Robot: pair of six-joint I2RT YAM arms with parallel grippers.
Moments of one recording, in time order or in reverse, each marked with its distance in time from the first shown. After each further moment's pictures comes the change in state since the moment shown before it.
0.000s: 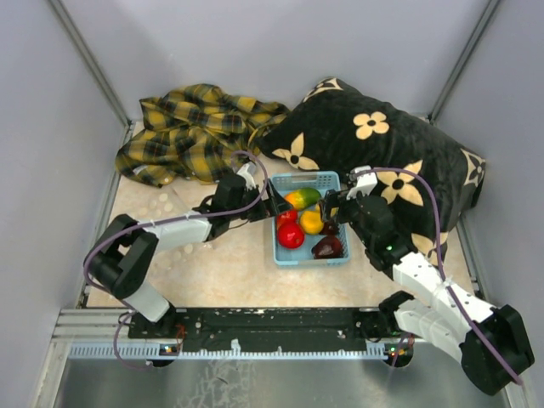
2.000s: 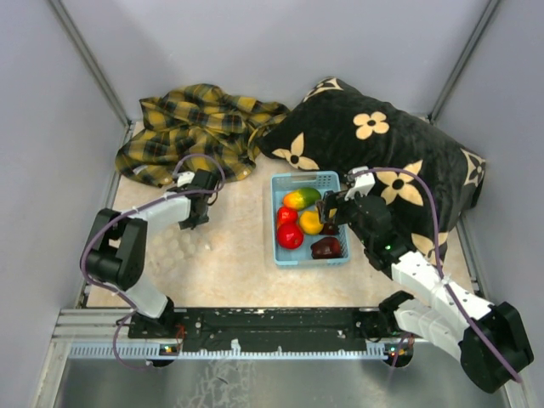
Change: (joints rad) left arm 0.300 0.026 0.119 -0.857 -0.819 0.206; right arm 0.000 0.017 -0.006 0.005 -0.028 0.008
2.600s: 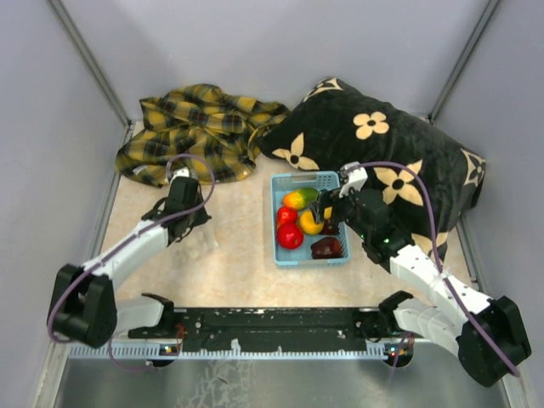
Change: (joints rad) left arm 0.000 -0.360 -0.184 0.203 0.299 0.065; right arm 0.000 0.045 0.066 -0.061 -0.119 0.008
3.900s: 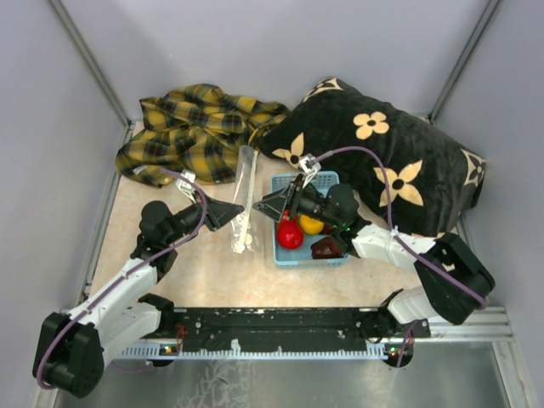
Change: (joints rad) left arm 0.000 -0.360 -0.336 0.872 0.897 -0.153; right arm 0.171 0.397 0.080 0.697 -0.462 0.506
